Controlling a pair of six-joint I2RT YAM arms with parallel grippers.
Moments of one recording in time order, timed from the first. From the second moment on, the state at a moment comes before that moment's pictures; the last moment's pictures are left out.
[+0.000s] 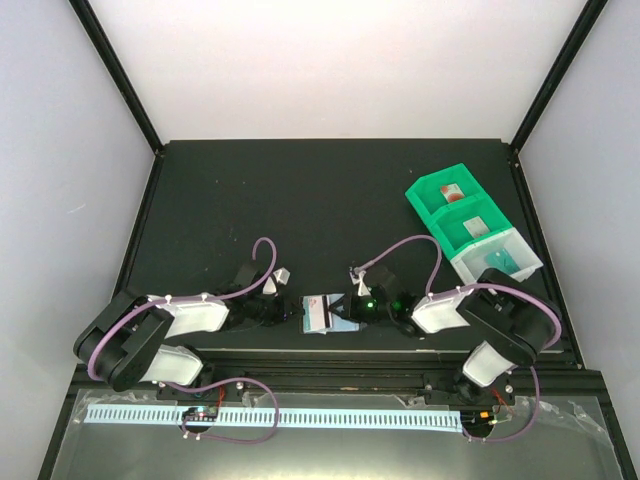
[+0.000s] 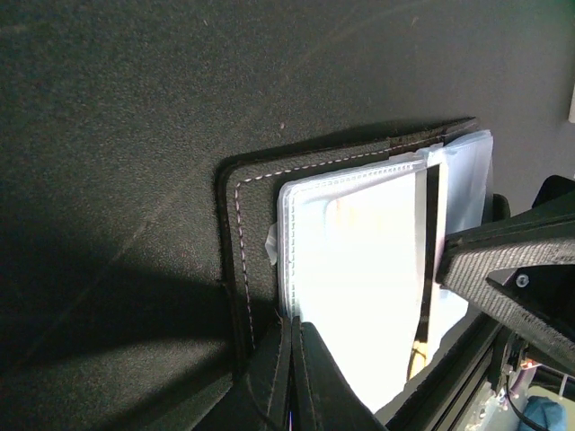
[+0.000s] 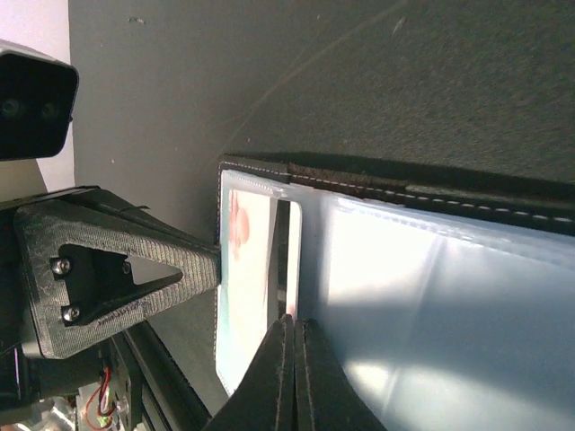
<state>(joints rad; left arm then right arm) -0.58 1.36 0.31 0.14 0.52 -0.84 0.87 1.60 0.41 0.53 -0.36 1.03</state>
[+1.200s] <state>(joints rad) -0.58 1.34 0.31 0.13 0.49 -0.84 0.81 1.48 0.39 0.43 -0.37 0.99</state>
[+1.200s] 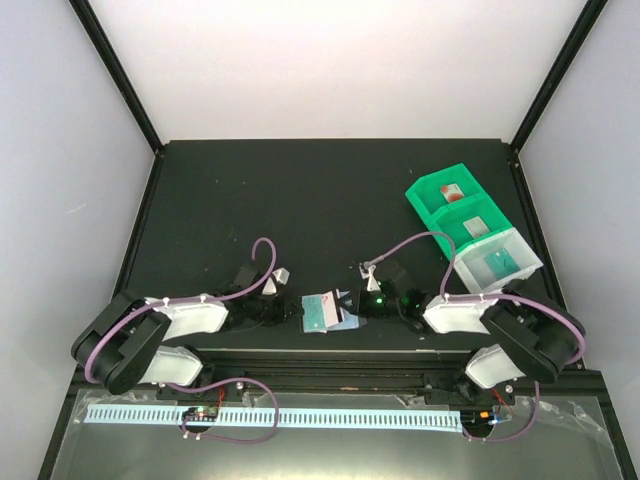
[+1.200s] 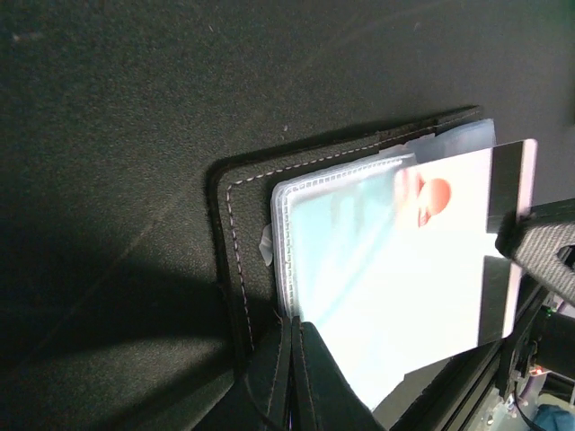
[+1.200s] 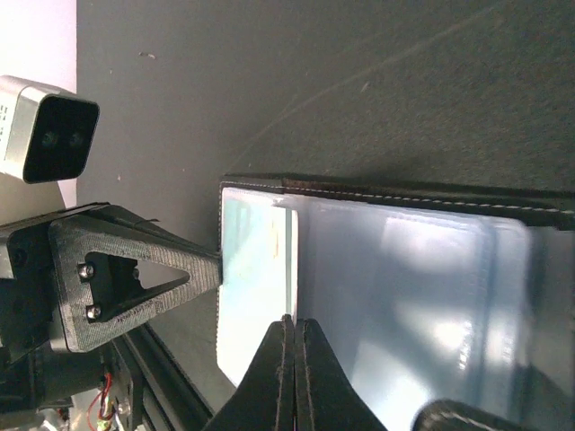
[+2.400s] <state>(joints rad) -0.68 0.50 0.30 0.11 0.37 -0.21 0.78 1.35 1.02 -0.62 -0.23 1.32</state>
